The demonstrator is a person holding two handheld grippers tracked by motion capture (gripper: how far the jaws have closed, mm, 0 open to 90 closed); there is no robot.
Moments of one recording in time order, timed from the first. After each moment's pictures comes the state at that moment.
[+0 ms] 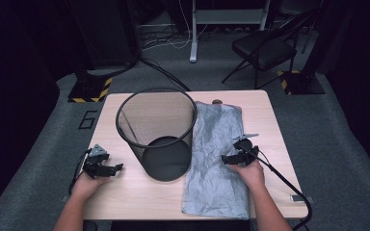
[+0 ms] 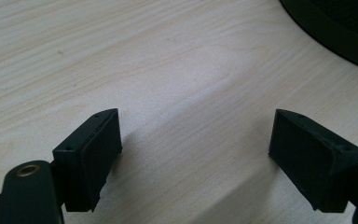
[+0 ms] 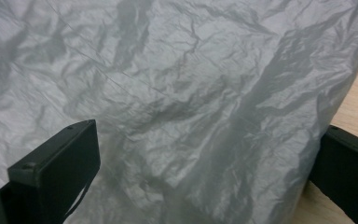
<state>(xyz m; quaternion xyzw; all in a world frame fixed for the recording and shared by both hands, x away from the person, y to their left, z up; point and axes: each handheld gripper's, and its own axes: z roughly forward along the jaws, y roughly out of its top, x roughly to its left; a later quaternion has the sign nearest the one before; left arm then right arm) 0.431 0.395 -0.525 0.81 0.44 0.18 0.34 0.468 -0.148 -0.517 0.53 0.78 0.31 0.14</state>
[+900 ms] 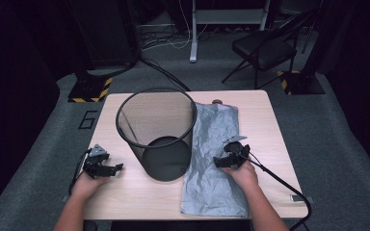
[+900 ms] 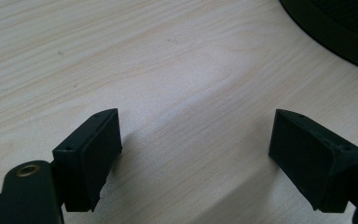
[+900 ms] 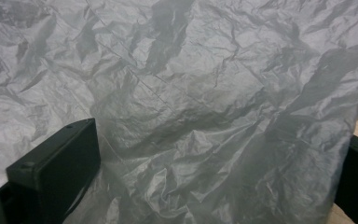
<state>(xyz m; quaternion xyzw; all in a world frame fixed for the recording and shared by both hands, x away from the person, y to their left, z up) 0.431 0.395 -0.525 0.81 0.44 0.18 0.34 0.466 -0.119 -0.524 0.48 0.80 0.31 0.18</state>
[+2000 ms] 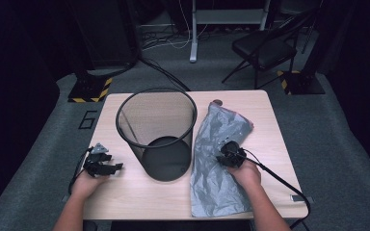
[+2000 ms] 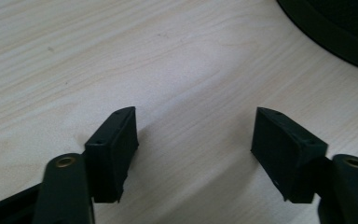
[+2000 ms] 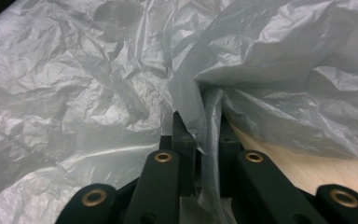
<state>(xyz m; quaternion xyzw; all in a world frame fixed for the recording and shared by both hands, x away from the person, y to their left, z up) 0.434 0.389 -0.512 0.83 0.44 0.15 0.31 0.459 -0.111 -0.503 0.40 0.86 0.28 0.11</state>
